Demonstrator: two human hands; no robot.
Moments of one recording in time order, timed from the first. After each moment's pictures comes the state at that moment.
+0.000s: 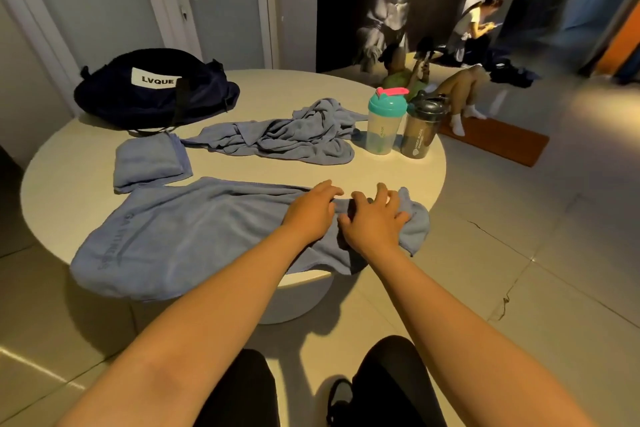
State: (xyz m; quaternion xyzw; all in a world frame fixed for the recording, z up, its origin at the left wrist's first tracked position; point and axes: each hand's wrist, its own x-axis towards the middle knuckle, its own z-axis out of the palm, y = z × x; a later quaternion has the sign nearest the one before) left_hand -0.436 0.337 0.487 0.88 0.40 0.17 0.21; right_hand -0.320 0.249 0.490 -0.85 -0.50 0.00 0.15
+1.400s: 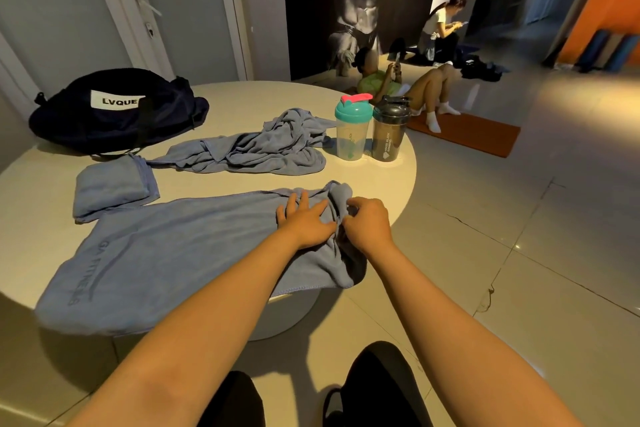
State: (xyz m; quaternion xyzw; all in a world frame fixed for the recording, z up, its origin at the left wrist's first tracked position) left_hand -0.390 0.330 0.498 0.85 0.48 -0.03 0.21; right_hand -0.275 0.241 0.502 -0.80 -0.45 0.13 0.39
